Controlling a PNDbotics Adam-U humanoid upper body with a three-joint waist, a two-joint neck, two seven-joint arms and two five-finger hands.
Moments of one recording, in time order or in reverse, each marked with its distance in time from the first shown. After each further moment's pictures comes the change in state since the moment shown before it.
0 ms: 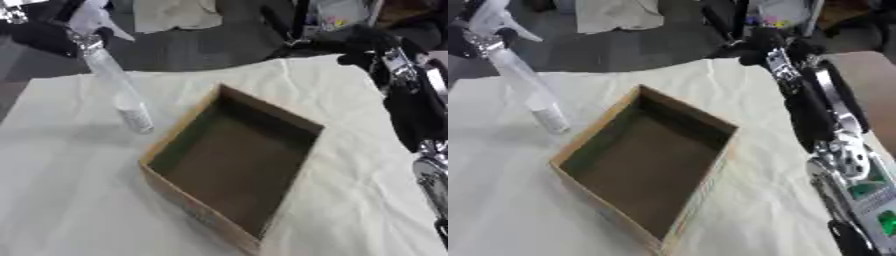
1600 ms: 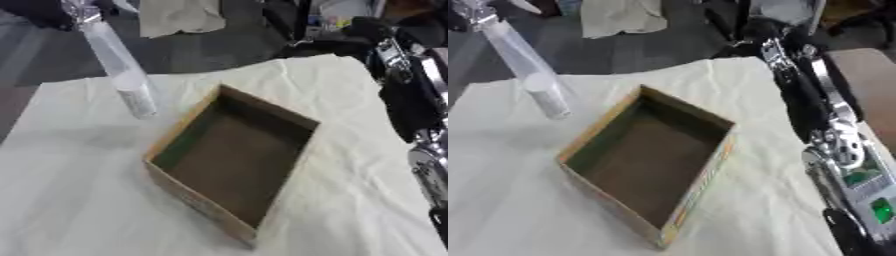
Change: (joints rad) left arm -0.036 0.002 -0.019 -0.070 0.023 0.005 -0.019; right arm 0.010 0.003 0.000 0.000 -0.009 0.009 0.000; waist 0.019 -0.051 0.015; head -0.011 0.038
